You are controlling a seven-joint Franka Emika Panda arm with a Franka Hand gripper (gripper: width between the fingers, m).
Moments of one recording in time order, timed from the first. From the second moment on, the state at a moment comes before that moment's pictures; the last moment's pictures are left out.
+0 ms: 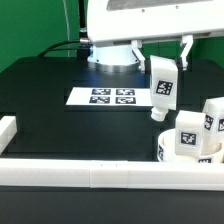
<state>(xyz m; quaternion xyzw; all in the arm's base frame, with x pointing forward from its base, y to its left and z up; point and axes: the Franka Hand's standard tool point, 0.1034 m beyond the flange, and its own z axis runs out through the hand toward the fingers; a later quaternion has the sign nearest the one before) 0.609 0.031 0.140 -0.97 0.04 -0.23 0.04</state>
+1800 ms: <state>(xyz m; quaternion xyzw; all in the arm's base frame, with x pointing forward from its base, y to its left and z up) 0.589 0.057 0.113 -0.97 0.03 -0.22 0.04</state>
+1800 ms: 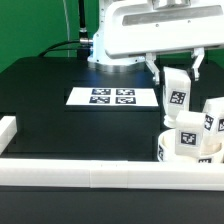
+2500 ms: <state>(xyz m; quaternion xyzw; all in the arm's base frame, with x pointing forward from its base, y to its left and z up) 0.585 0.059 0.102 -0.97 0.02 -0.22 0.04</state>
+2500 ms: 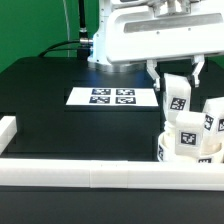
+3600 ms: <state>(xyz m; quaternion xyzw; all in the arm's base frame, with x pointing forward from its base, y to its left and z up) 0.581 0.064 0.093 -0.98 0.02 -0.21 0.04</state>
